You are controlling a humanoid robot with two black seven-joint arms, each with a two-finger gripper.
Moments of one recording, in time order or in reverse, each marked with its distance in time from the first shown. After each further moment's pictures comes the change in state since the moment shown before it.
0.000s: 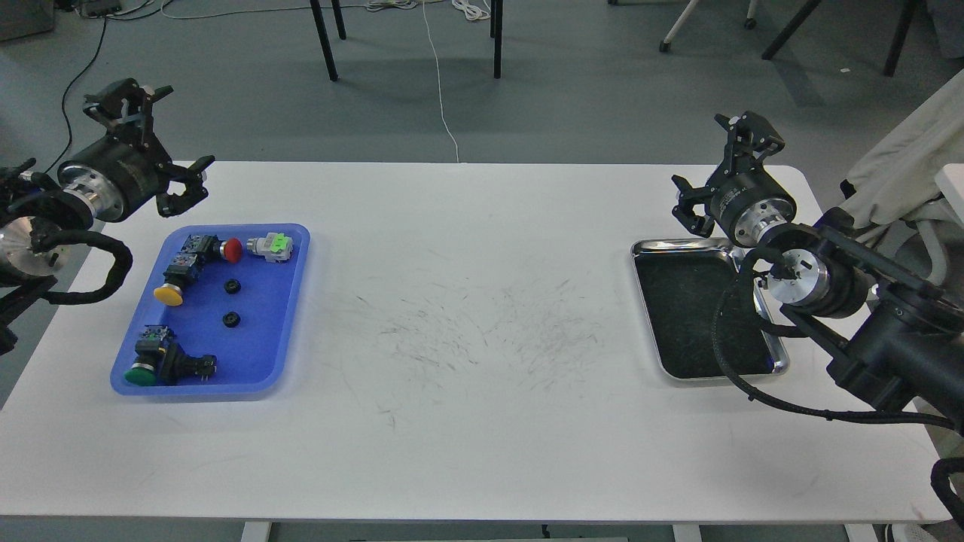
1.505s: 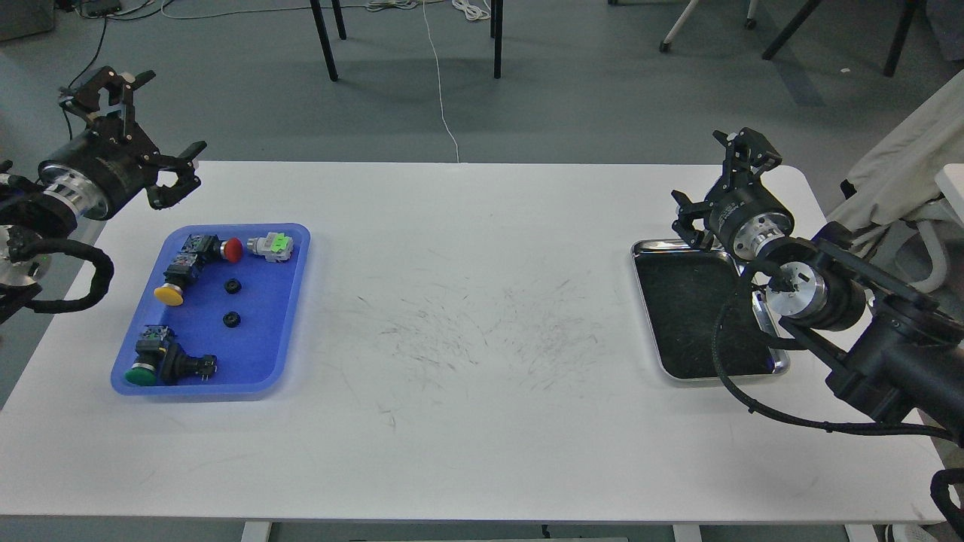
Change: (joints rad) left arm 0.039 0.034 -0.038 -0.061 -0.015 0.001 -0.074; right arm -0.029 0.003 -0.004 -0.003 0.000 -0.001 0.000
